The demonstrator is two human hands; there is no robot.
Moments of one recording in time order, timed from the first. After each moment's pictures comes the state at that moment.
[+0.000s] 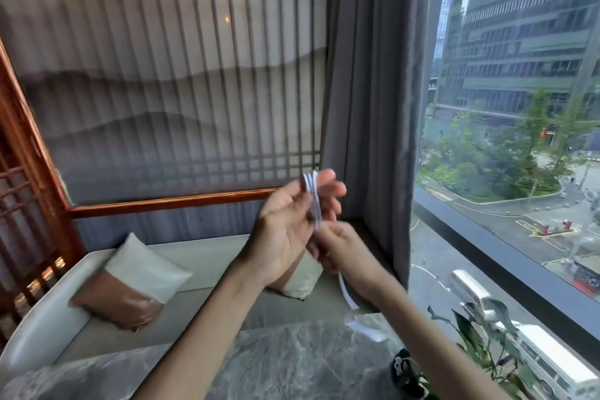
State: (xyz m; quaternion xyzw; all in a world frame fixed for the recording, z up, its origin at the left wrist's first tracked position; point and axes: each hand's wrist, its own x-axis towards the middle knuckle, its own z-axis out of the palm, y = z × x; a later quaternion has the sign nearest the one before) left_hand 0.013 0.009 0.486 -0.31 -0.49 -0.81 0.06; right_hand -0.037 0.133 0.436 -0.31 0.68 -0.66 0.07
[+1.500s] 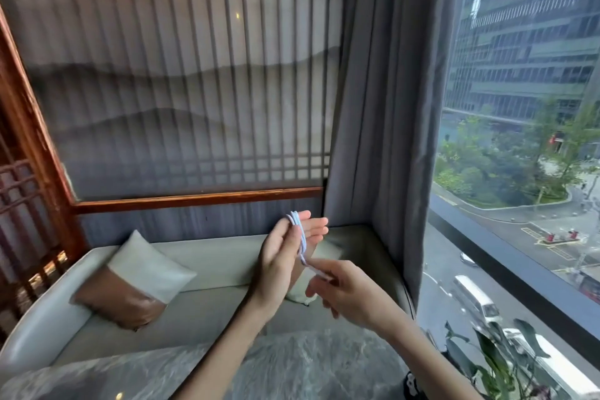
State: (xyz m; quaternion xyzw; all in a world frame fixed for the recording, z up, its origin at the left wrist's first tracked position) left_hand -0.021 -0.029 0.417 -0.12 -0.60 -0.77 0.21; right_hand -0.033 0.116 0.414 -0.34 0.83 -0.44 0.06
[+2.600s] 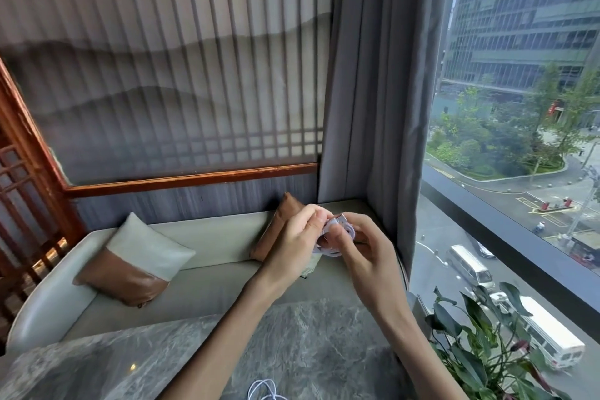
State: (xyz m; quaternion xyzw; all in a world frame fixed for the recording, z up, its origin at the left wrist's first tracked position) left_hand -0.006 0.017 0.434 -0.10 -0.74 -0.65 0.11; right_hand -0.028 0.143 0.386 -0.21 0.70 -0.66 -0.17
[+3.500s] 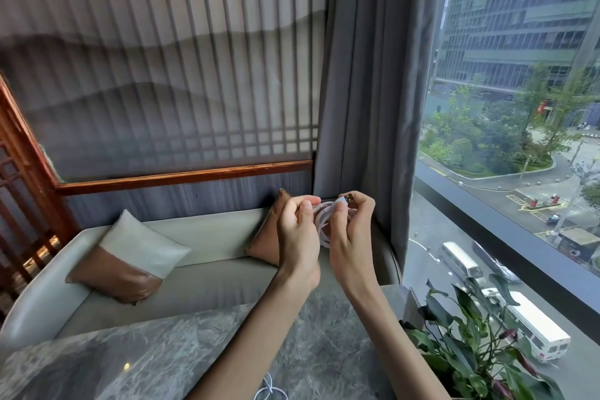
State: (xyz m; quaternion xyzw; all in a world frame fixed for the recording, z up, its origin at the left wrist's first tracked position) left_hand -0.012 0.049 0.430 0.13 -0.58 -0.78 0.21; right_hand -0.038 0.111 0.393 -0.18 0.65 -0.69 -0.24
